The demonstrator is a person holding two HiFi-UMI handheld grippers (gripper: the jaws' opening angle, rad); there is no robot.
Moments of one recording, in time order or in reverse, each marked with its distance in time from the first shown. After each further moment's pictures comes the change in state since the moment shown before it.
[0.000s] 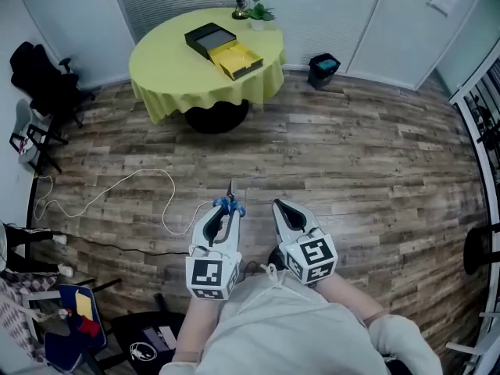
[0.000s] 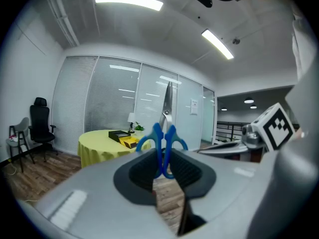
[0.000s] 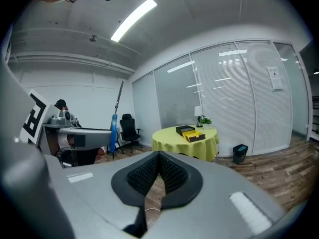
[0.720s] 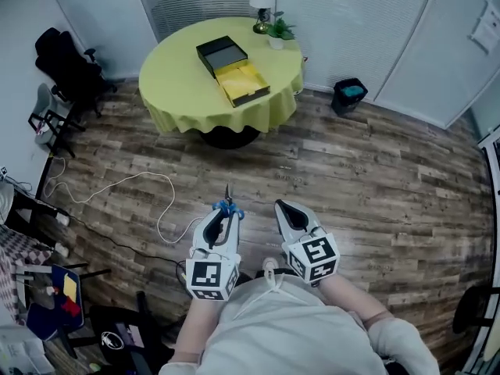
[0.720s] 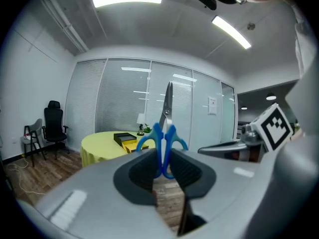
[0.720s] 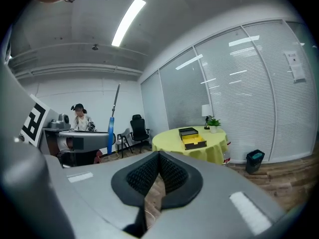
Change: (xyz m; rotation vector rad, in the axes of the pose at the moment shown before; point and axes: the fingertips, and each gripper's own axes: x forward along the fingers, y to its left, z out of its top) left arm 0.189 -0.047 0.042 -0.032 -0.005 0.209; right arm 0.081 -0.199 0.055 -0.026 0.009 0.203
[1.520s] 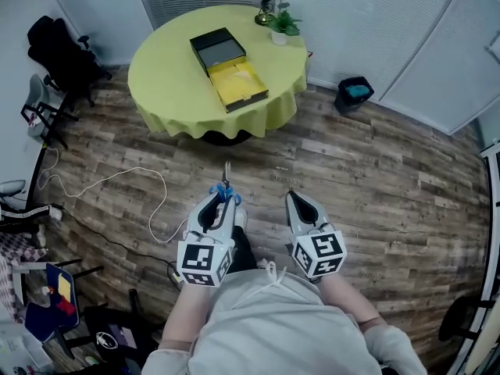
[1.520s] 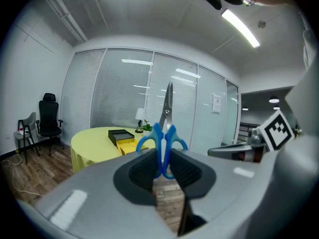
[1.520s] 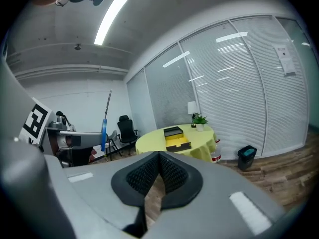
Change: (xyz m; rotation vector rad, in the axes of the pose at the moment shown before) left arm 0.140 0.035 0.017 -0.045 0.048 -0.019; right arm 0.078 -0.121 0.020 0.073 0.019 -0.103
